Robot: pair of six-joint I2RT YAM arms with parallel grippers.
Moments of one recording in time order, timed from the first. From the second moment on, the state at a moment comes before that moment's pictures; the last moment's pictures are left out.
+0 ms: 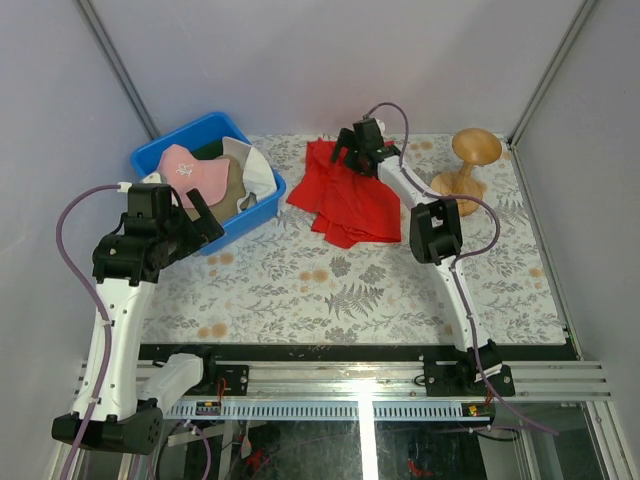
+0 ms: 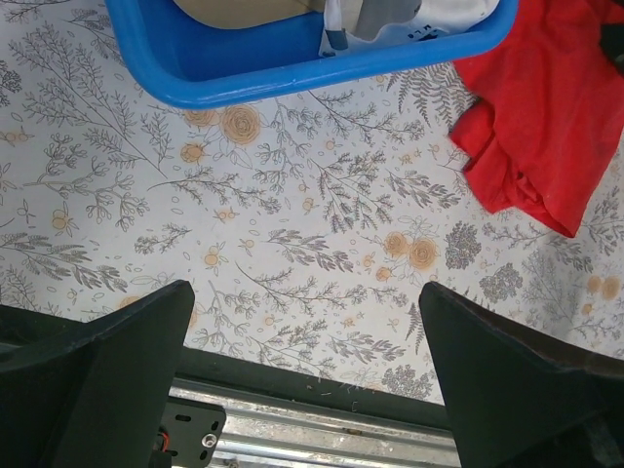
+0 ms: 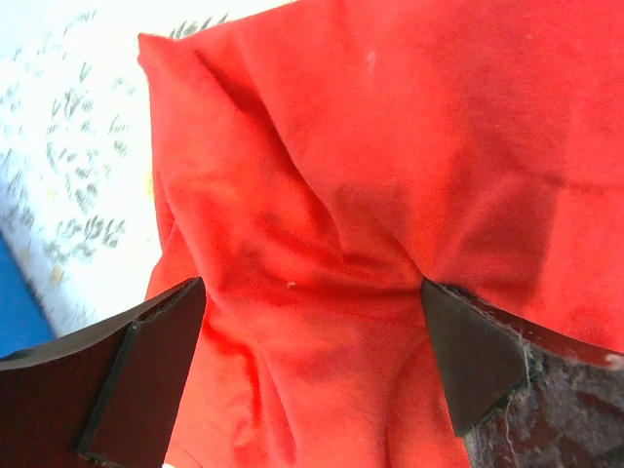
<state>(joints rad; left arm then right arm) -0.07 0.97 1.30 -1.12 -0.05 -0.56 0.40 2.67 2.44 -0.46 0.02 0.65</state>
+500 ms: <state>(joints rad) -0.07 0.93 1.23 -1.10 -0.01 -0.54 0.34 2.25 1.93 -0.13 -0.03 0.43</state>
